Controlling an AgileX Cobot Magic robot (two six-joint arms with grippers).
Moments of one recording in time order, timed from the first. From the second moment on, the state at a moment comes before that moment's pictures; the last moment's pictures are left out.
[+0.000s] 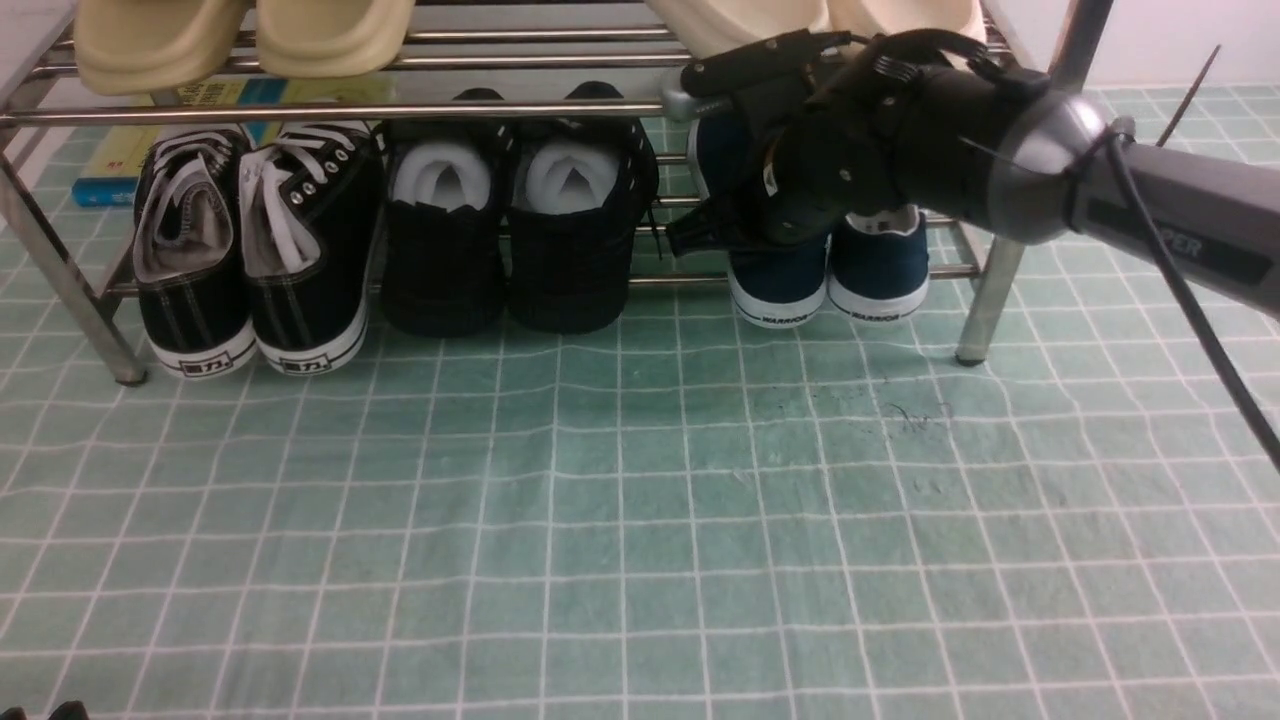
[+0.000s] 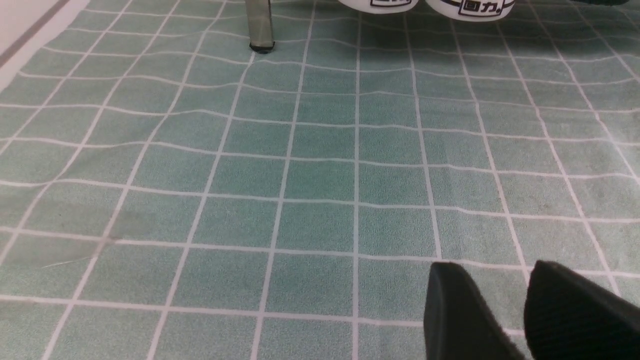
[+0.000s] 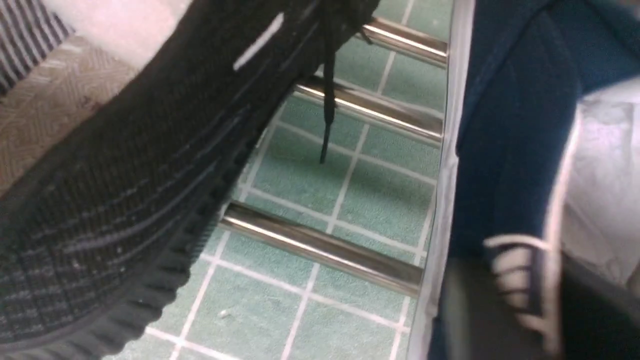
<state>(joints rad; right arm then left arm) 0.55 2.13 -1.84 -0.30 0.63 0.43 -0.06 -0.01 0.02 0.21 0.39 -0.24</state>
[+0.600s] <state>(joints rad) 0.65 1.71 -1.84 -0.02 1.19 0.20 -0.06 -0.01 0.02 0.21 0.39 -0.24</state>
